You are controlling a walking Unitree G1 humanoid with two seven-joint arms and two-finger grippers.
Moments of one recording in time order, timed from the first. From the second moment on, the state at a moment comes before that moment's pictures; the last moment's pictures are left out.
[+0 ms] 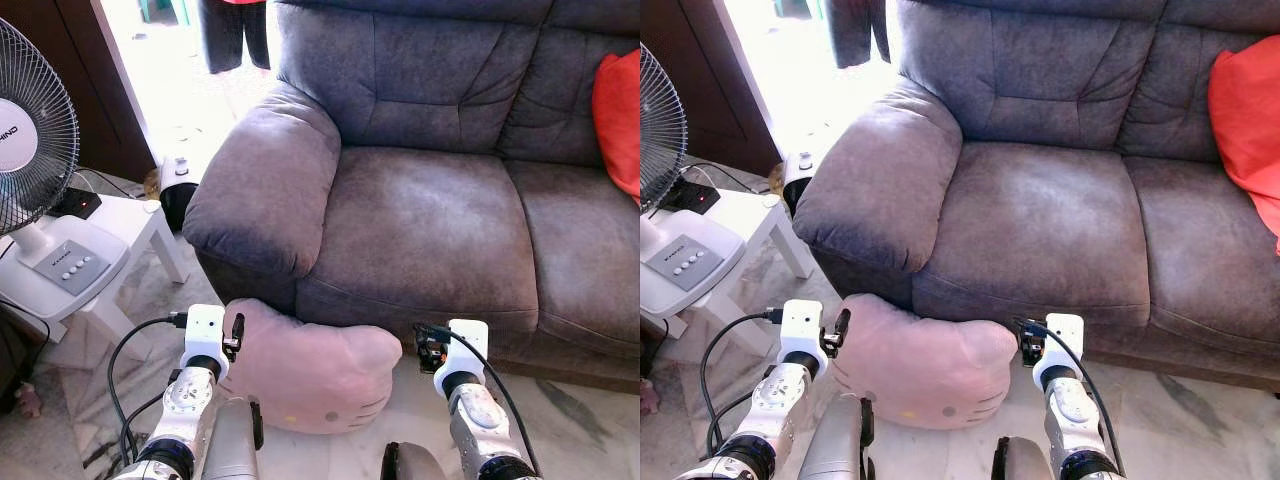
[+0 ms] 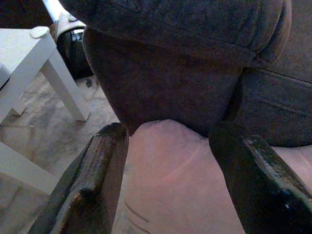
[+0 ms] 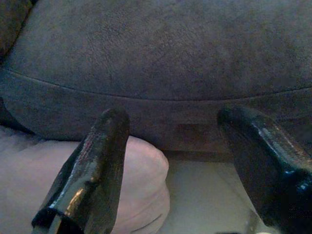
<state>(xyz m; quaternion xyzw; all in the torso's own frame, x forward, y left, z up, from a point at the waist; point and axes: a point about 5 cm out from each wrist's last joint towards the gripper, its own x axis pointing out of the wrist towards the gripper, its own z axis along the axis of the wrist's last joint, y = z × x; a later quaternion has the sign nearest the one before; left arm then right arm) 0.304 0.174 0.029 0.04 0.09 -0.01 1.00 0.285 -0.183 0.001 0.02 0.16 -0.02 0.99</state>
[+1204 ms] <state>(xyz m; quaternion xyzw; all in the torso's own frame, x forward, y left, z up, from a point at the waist) 0.304 0.174 0.029 0.04 0.09 -0.01 1.00 0.288 -0.178 0.002 0.02 0.16 -0.01 0.99</state>
